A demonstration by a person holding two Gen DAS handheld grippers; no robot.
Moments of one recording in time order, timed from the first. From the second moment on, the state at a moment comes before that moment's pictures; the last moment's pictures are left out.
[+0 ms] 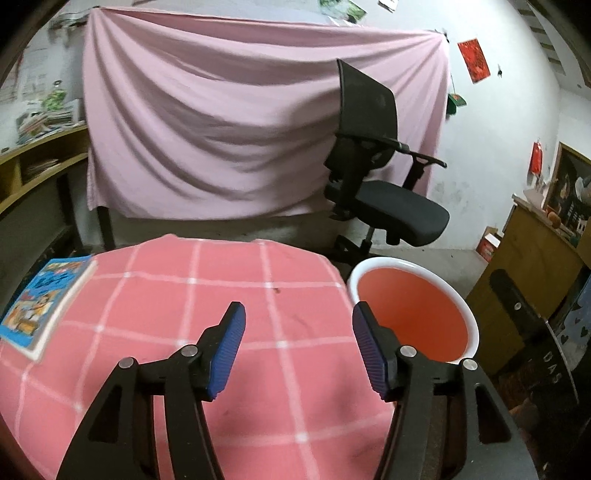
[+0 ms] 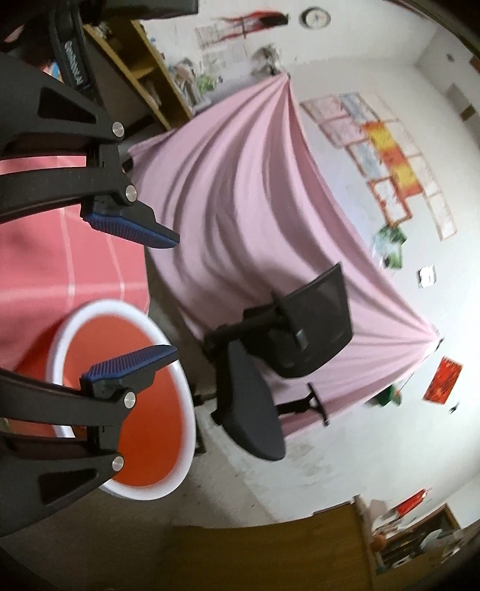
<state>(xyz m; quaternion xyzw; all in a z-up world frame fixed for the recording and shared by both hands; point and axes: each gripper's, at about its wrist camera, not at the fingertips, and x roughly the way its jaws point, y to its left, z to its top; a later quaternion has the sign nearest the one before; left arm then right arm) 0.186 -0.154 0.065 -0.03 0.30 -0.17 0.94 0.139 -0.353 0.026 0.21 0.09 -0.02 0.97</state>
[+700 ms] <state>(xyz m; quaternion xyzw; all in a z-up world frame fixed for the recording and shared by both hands) 0.069 -0.050 0.104 -0.07 0.20 -0.11 0.97 0.047 -0.296 0.059 0.13 0.06 -0.02 0.99</state>
